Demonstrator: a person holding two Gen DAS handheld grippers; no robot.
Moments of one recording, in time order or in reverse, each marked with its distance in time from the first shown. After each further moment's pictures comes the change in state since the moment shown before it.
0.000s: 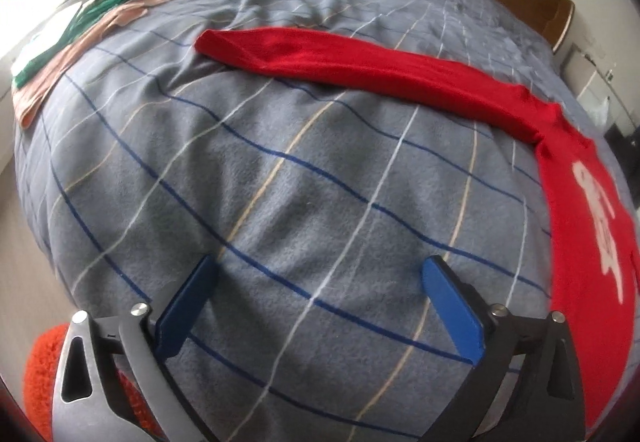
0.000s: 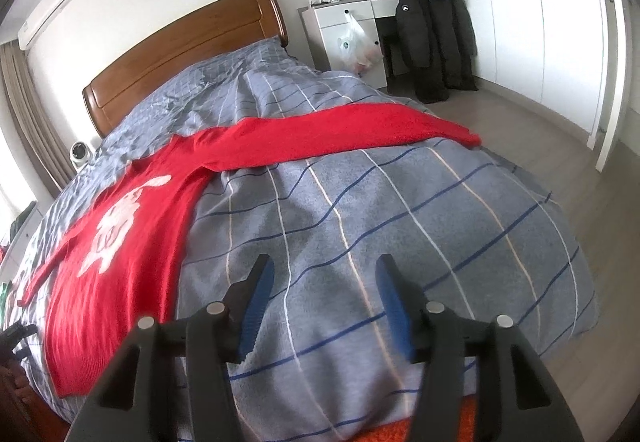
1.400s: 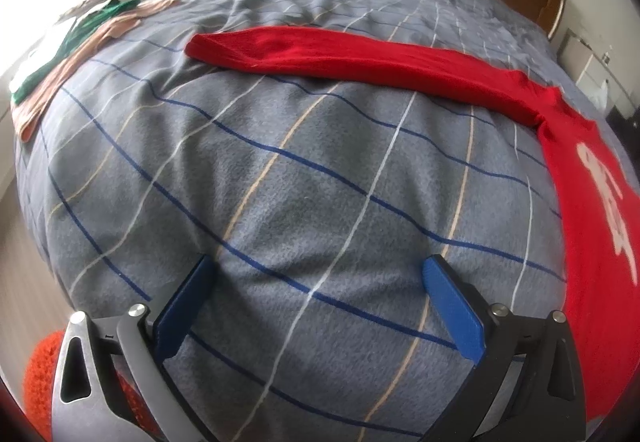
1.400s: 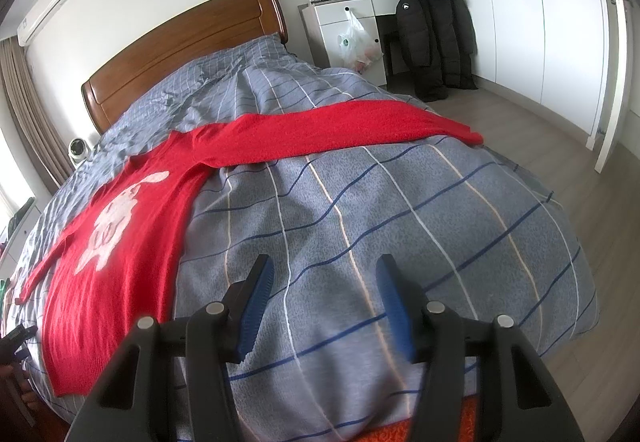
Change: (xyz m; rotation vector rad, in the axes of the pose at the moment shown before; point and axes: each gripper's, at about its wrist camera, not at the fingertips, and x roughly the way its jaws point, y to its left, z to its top) left arm 0.001 -0.004 -0.010 0.054 -0.020 0.018; right arm 0.001 0.000 0.001 -0.007 0.004 -0.003
